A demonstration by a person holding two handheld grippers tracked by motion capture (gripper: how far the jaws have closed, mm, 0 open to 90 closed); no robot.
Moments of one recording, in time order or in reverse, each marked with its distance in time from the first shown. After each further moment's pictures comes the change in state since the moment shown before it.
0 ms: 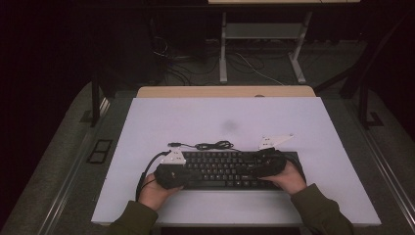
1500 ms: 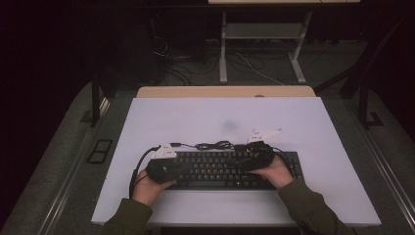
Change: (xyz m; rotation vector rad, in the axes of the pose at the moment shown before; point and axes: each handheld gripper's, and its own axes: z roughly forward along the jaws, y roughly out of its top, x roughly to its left) left arm 0.017 -0.003 -0.016 -0.043 0.097 -0.044; right arm -0.004 0.018 0.028 -0.043 -0.038 0.015
